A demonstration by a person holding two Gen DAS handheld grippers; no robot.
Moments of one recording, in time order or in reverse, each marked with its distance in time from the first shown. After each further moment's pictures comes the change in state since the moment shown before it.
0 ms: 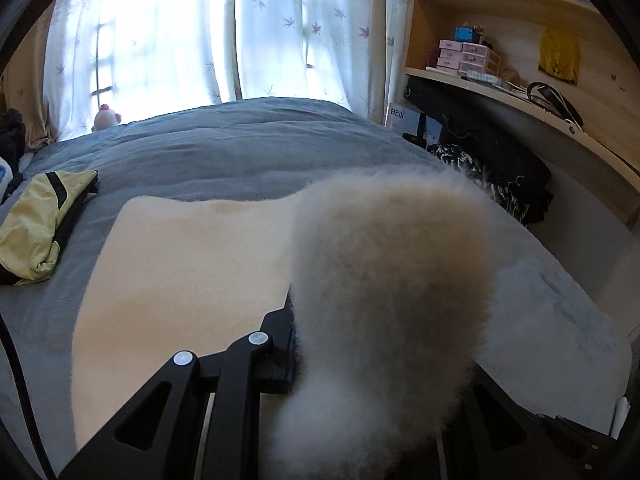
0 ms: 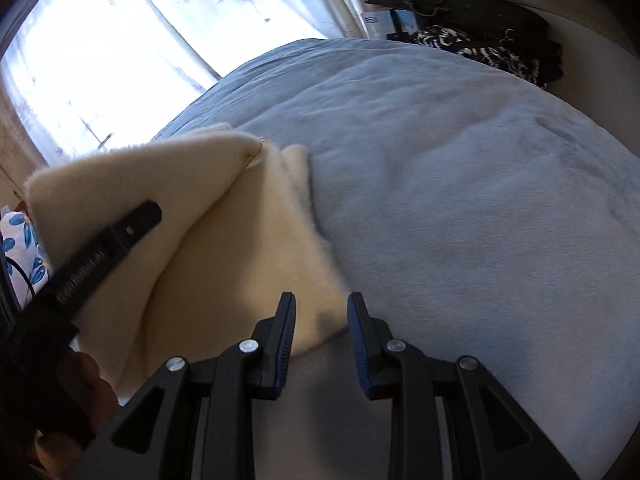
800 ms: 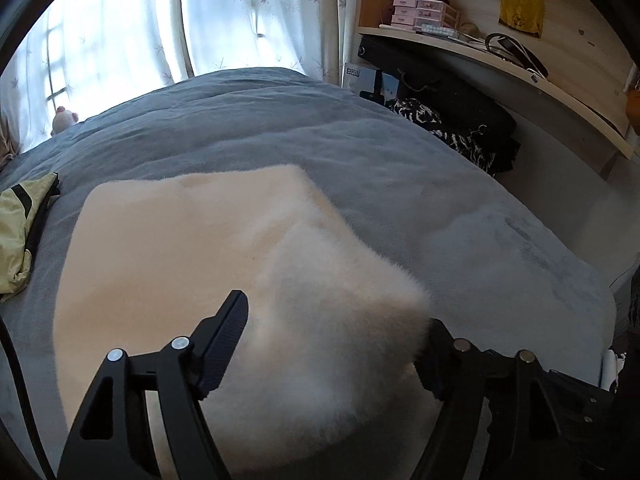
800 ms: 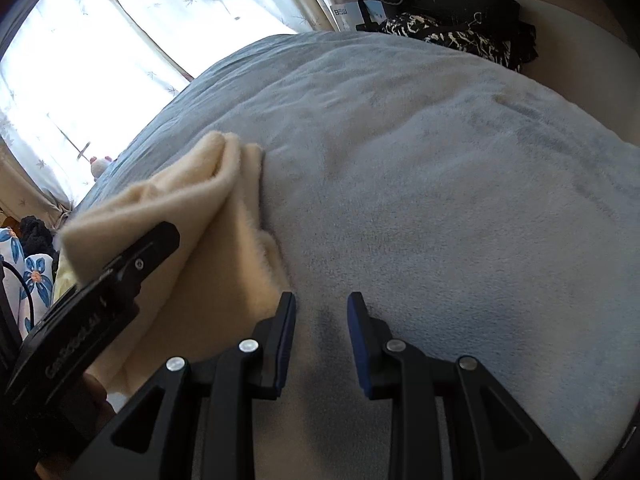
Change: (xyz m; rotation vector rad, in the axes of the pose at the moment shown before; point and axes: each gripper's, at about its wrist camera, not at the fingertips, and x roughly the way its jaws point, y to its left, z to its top) left arm -0.011 -0.041 -0.010 0.115 0.131 -0.107; right arm -0.017 -0.032 0.002 0.041 0.019 -0.039
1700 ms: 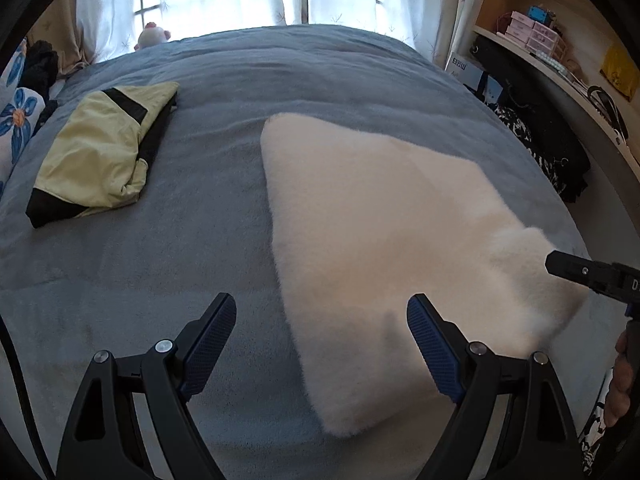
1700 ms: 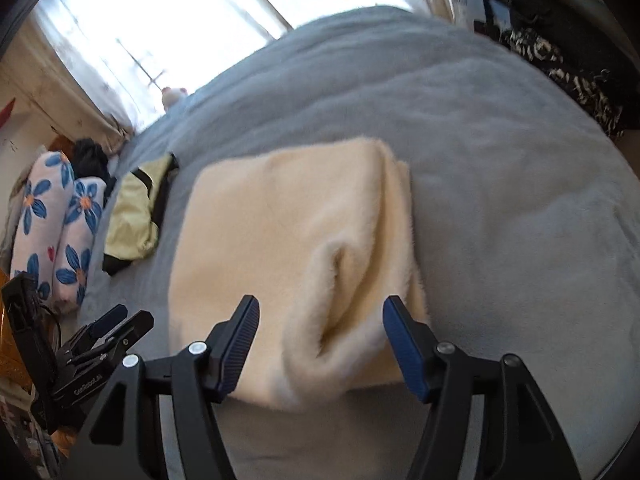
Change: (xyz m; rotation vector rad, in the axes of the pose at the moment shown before) left arm -0.058 0.192 -0.014 -0.268 0.188 0.151; right arm 0.024 0.110 0.075 -0.273 0.247 0.176
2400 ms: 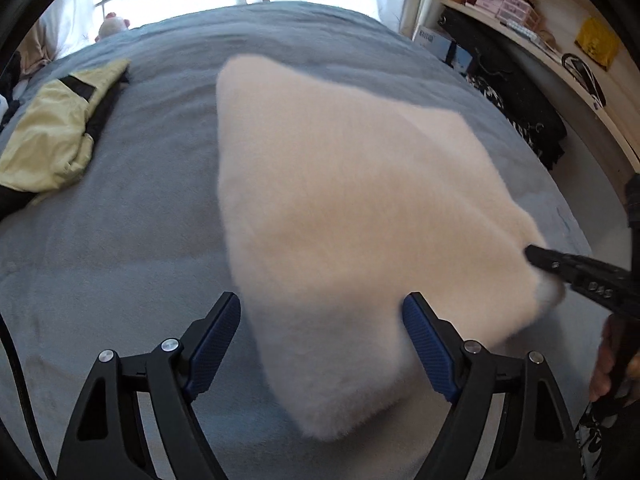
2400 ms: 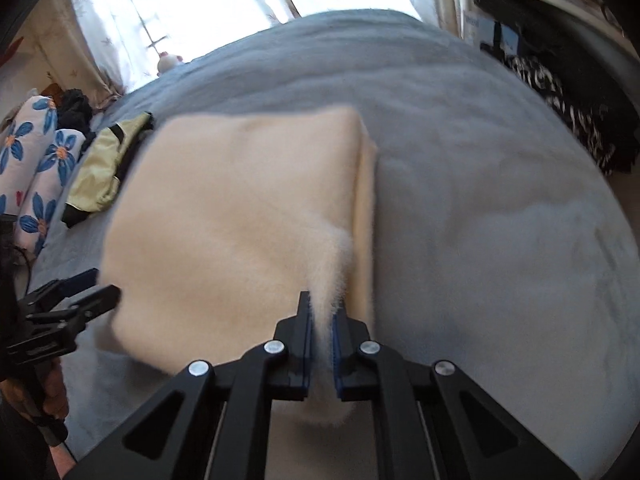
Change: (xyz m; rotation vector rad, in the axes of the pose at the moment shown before) left arm 0.048 -0.021 -0.033 0.072 0.070 -0.105; right arm 0.033 -0.035 -0.046 -0.101 -0.009 -0.132
